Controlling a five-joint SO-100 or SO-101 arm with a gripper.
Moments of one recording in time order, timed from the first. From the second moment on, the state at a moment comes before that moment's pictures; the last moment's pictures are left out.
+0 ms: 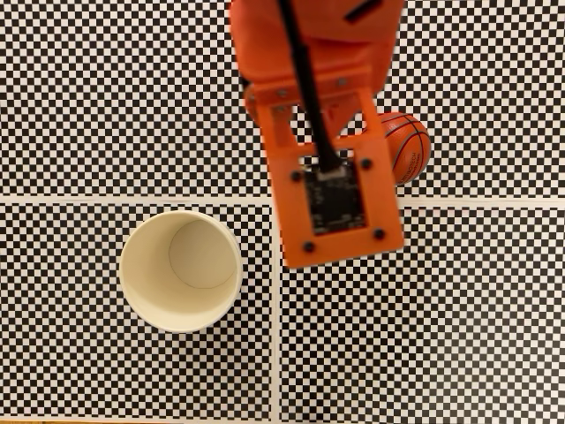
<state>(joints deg) -3.3 119.4 98.9 86.7 -99.8</state>
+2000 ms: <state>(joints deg) -28.9 98.3 99.5 80.2 -83.4</state>
